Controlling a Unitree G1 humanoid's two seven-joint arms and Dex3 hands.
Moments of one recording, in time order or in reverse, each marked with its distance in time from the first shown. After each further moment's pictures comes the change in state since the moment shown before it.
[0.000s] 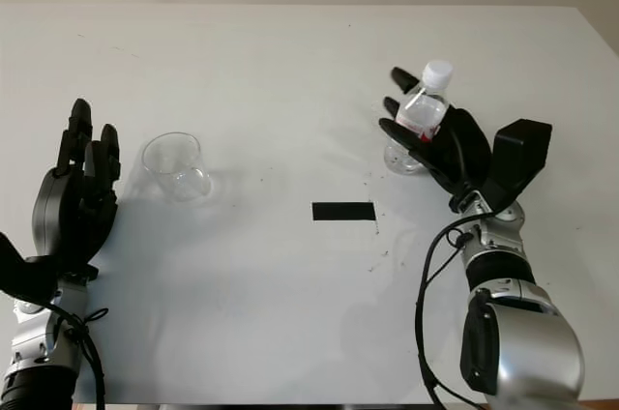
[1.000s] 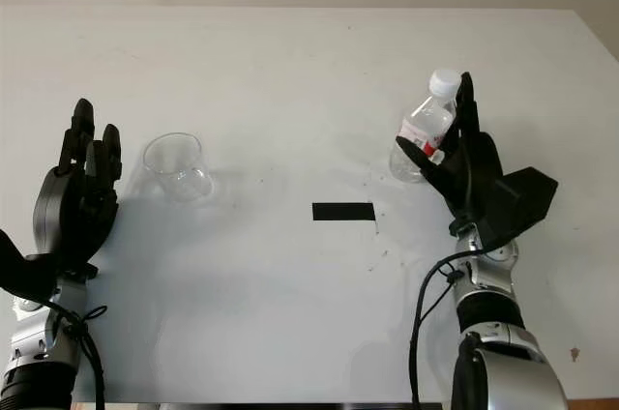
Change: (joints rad) left arm -0.016 0.010 0.007 0.031 0.000 0.000 -0.023; right arm 0.127 0.064 -0.044 -0.098 0.046 -0.121 -0.139
